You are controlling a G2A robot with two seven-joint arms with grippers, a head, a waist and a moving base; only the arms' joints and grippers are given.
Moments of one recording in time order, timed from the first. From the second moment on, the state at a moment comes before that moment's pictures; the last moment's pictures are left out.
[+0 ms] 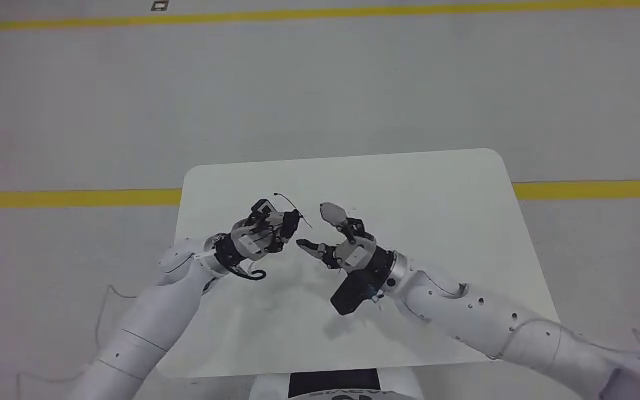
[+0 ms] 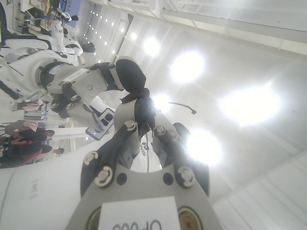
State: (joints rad) left arm 1.36 -1.03 -1.12 -1.53 -1.25 0.13 -1.14; right arm -0.99 -0.87 0.32 -1.76 -1.57 0.34 -0.51
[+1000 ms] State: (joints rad) left arm 1.36 -1.03 -1.12 -1.53 -1.25 0.13 -1.14; right arm -0.98 -0.87 0.32 -1.75 -1.57 0.34 -0.51
